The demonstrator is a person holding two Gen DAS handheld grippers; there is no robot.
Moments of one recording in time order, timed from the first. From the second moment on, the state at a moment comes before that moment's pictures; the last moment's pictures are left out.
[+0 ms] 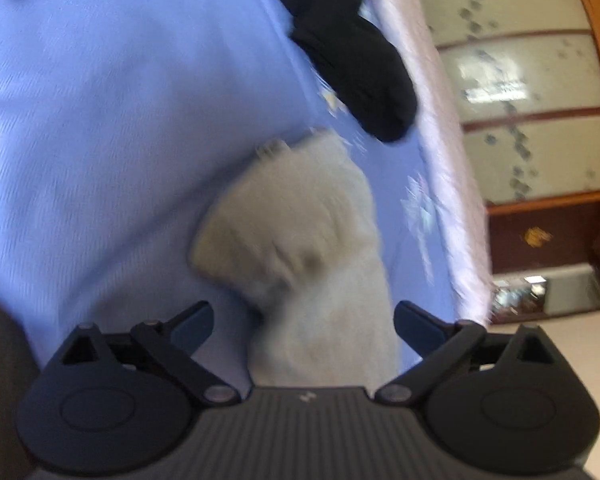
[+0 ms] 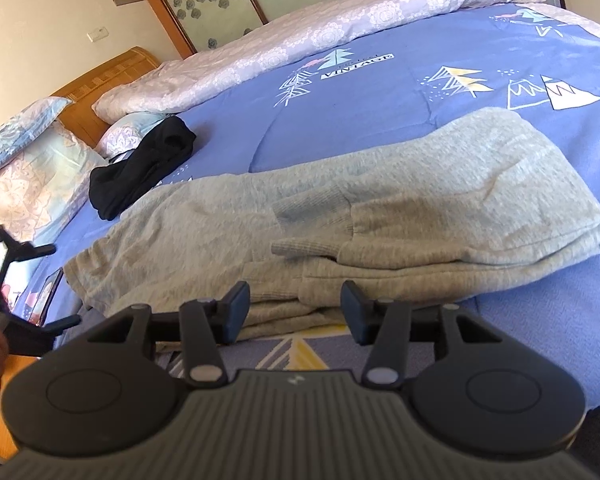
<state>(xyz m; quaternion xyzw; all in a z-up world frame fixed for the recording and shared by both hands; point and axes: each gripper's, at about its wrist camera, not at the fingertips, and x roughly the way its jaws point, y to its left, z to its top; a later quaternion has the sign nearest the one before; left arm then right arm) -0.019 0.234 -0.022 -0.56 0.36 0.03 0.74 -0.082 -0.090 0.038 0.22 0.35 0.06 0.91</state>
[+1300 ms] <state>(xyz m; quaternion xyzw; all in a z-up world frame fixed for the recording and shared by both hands) -0.012 -0.198 0.082 0.04 0.35 -0.40 0.85 -0.118 -0.267 0.029 0.46 0.22 -0.03 0.86</state>
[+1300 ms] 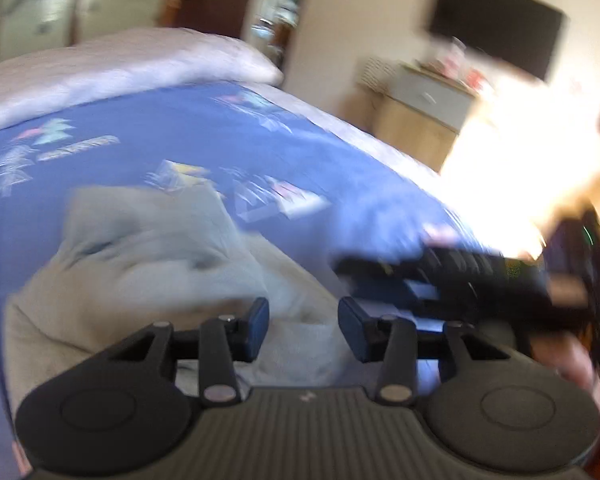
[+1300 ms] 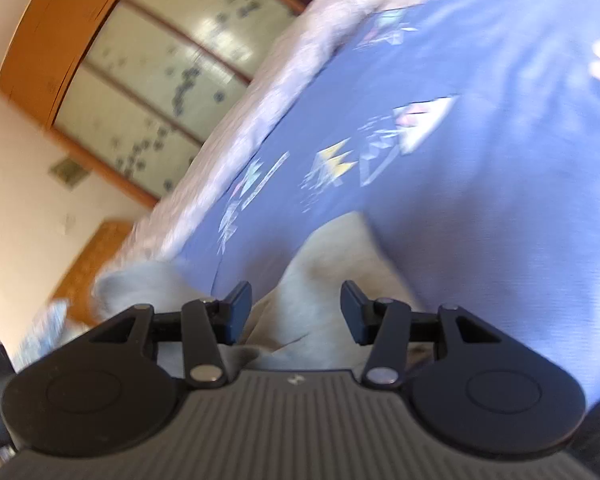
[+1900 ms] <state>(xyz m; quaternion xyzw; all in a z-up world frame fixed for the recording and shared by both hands) -0.033 -0.069 0.048 0.05 0.37 -0.22 0.90 -0.027 -0.240 0.027 0.30 0.29 0.02 0.91</state>
